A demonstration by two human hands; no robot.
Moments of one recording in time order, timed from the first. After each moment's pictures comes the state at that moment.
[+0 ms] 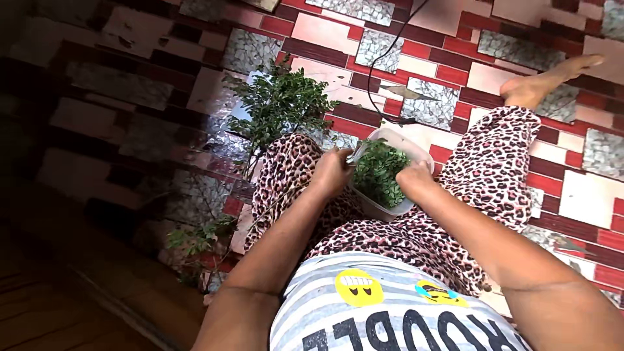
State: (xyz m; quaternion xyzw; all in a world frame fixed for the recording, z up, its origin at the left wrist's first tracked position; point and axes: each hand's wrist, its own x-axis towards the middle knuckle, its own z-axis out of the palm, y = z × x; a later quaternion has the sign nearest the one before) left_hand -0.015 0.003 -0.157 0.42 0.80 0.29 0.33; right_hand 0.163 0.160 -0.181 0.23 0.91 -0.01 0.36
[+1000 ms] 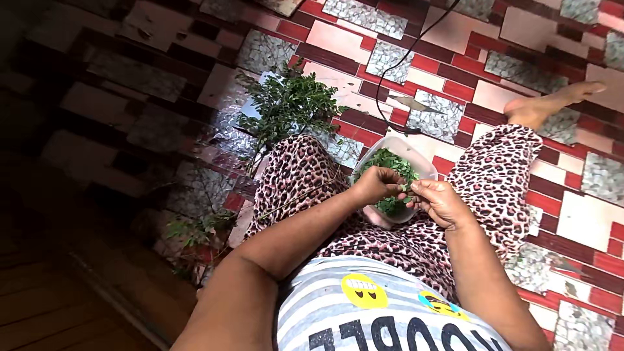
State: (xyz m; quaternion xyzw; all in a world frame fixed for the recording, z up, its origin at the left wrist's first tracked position) left_hand 0.040 0.041 -0.170 0.38 0.55 0.50 0.55; right_hand 0.212 0.148 -0.138 0.41 0.59 -0.70 -0.05
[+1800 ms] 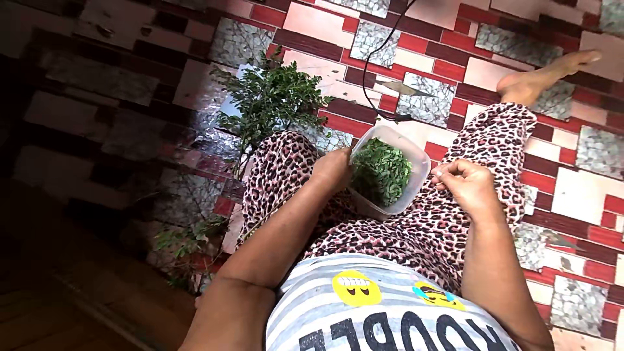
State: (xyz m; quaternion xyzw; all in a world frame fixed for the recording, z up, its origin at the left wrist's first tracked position) left_hand -0.009 0.027 -0.152 0.46 0.80 0.12 0.35; right_hand 0.249 0.172 -0.120 0.46 0.76 -0.43 -0.13
